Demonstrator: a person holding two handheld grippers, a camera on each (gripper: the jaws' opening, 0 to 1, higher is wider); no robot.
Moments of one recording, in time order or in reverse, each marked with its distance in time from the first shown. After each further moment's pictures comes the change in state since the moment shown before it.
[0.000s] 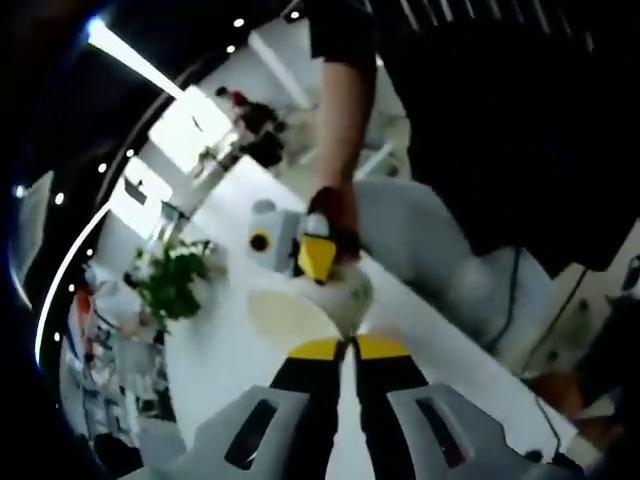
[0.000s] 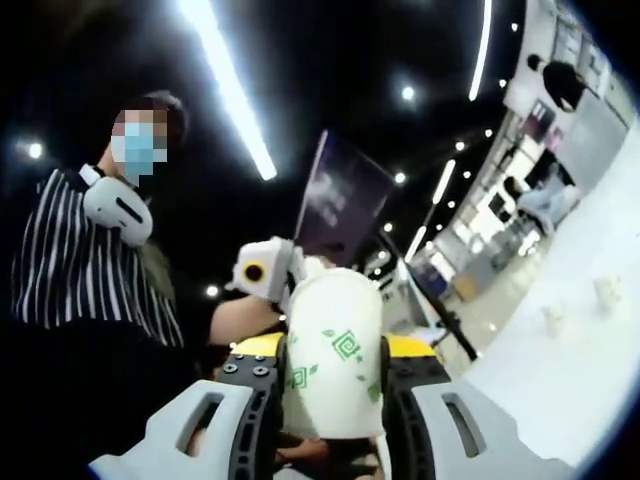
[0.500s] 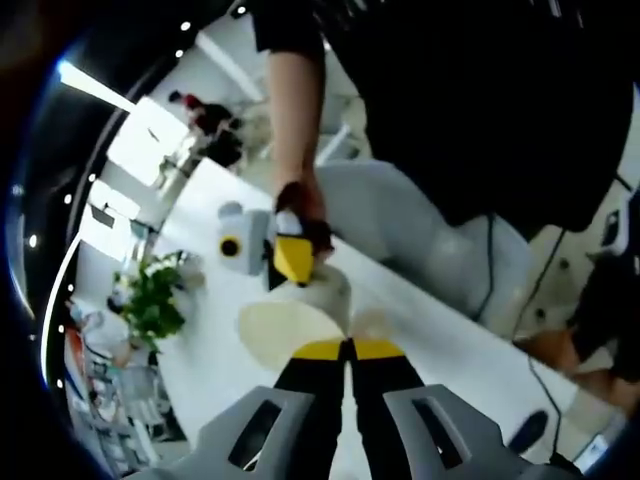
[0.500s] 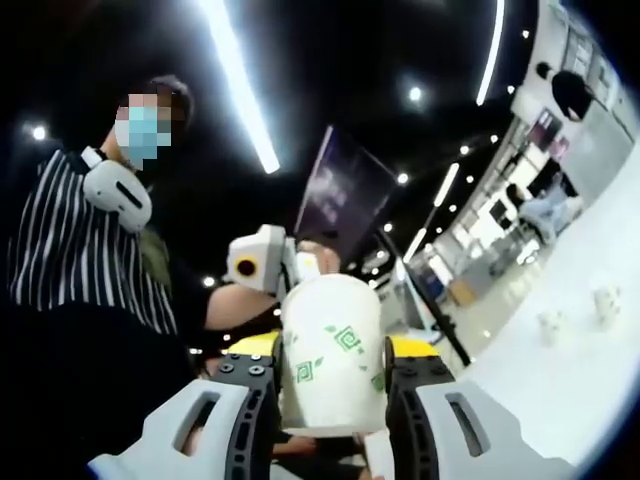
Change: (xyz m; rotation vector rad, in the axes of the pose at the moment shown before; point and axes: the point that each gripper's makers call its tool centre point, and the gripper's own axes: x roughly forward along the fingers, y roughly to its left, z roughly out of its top) left arm -0.004 -0.006 -0.002 0.113 0.063 -0.113; right arm 0.003 -0.001 -0.002 -0.069 0.006 -0.012
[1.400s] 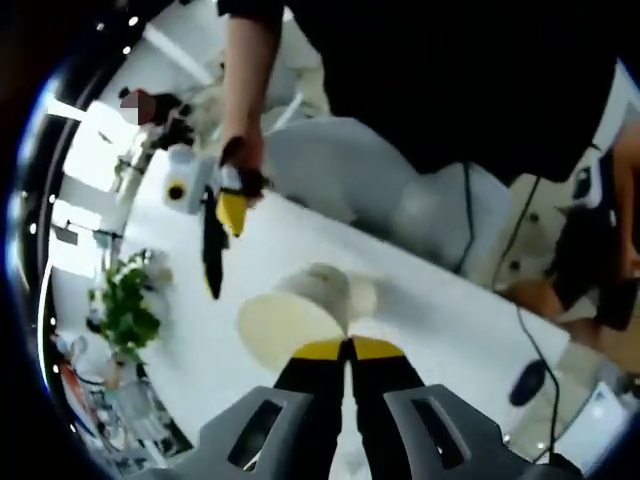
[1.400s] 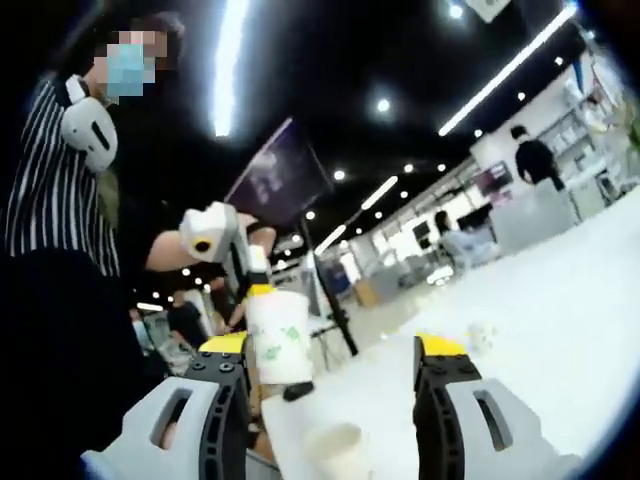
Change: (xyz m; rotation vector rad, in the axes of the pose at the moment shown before) left arm 0.023 -0.012 -0.033 0.119 0.154 -0.180; right arm -0.098 -0.046 0.021 -0.328 0.156 -0.440
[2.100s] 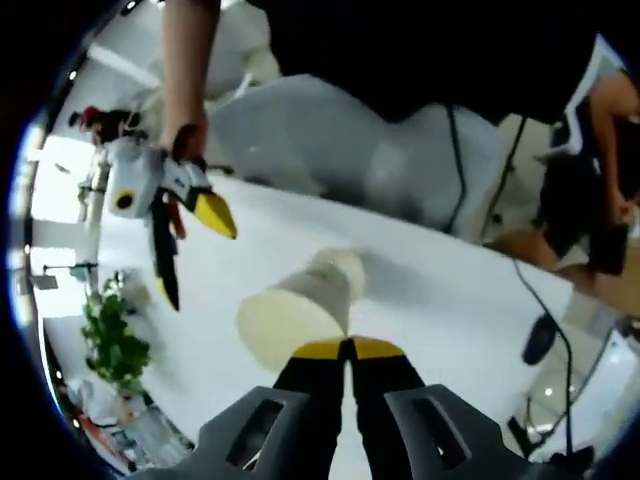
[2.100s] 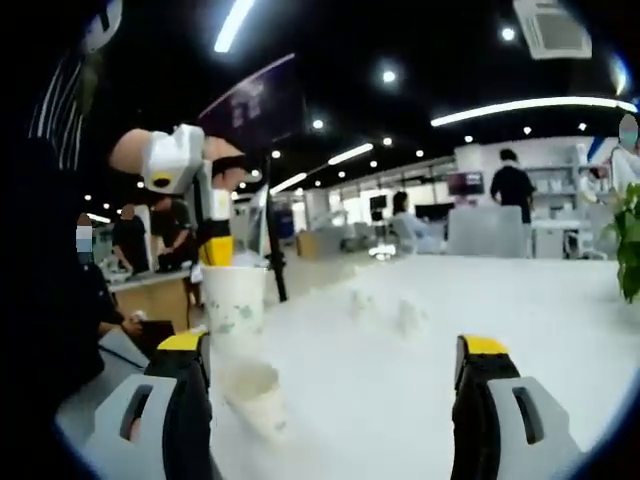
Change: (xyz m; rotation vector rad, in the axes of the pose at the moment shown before) left arm 0.041 -0.006 -0.013 0.172 0.116 -0.112; right arm -0.010 -0.038 -0.038 -0.201 0.191 -0.178
